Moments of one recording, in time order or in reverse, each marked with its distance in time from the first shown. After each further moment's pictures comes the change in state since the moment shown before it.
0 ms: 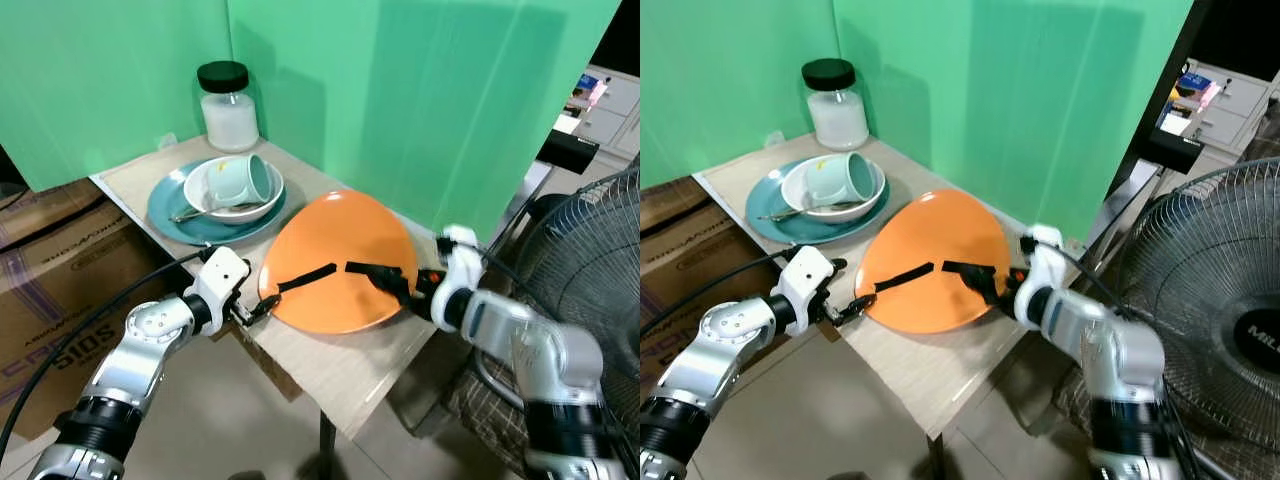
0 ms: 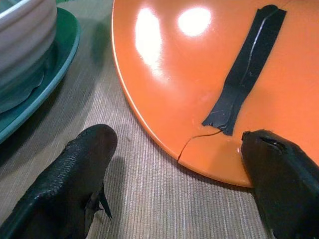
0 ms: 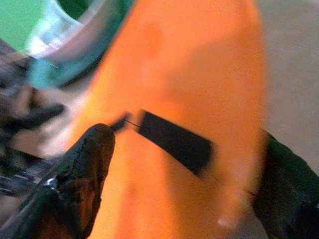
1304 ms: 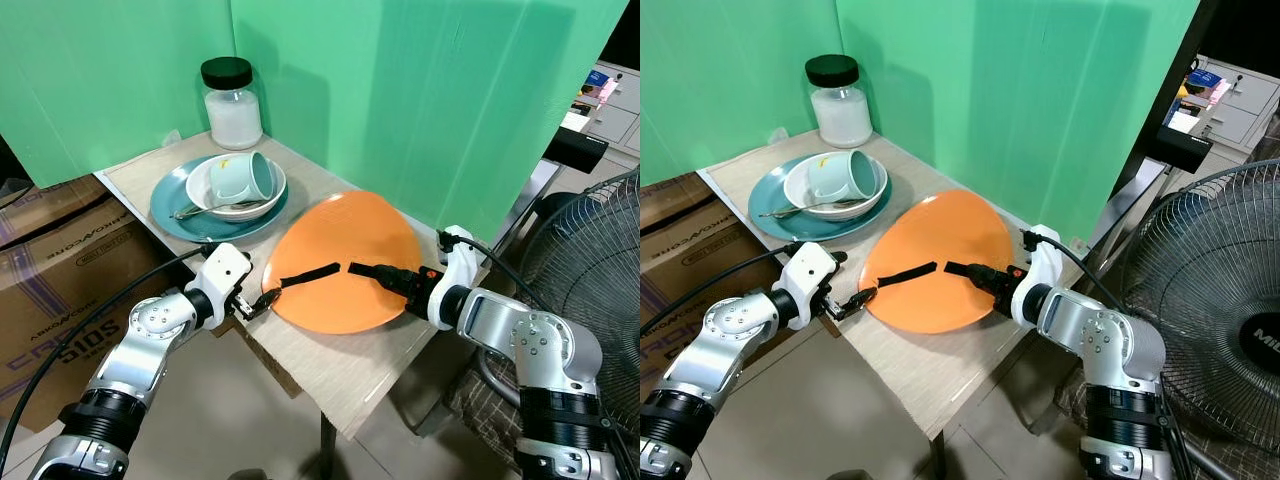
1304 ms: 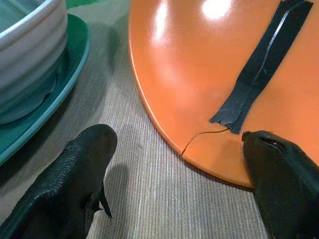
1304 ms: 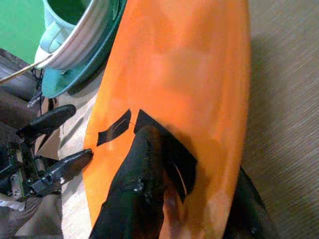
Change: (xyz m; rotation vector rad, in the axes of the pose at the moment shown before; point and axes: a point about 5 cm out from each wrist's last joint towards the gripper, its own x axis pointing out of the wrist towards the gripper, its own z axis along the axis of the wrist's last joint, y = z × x) left arm 0.004 0.005 0.003 0.047 -0.015 0.030; right arm 0.003 -0.003 -0.003 0.127 0.026 0.001
